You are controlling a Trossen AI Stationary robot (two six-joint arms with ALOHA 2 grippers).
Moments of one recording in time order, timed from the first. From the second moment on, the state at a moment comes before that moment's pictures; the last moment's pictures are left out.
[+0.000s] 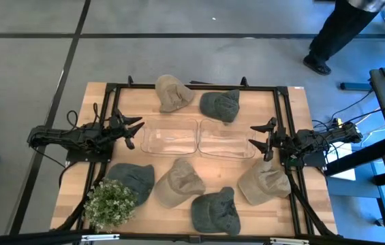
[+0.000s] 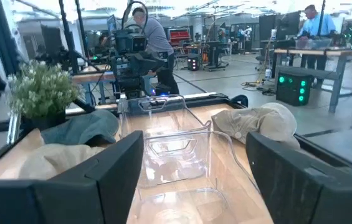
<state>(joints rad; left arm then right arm) -0.06 0.00 0.01 0.08 -0.55 0.01 0.28 0.00 0.01 0.08 0.51 0.06</state>
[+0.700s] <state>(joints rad) -0.06 0.00 0.01 0.08 -0.55 0.01 0.28 0.00 0.01 0.08 0.63 0.45</state>
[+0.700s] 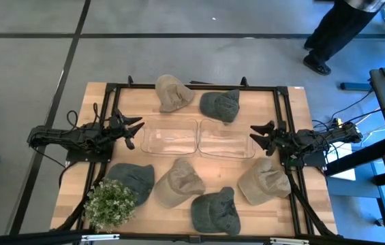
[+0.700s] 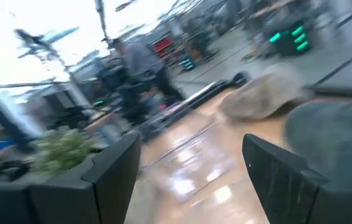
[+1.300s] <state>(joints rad) -0.06 0.00 0.01 0.08 -0.55 0.01 0.28 0.01 0.07 0.28 0.91 0.18</state>
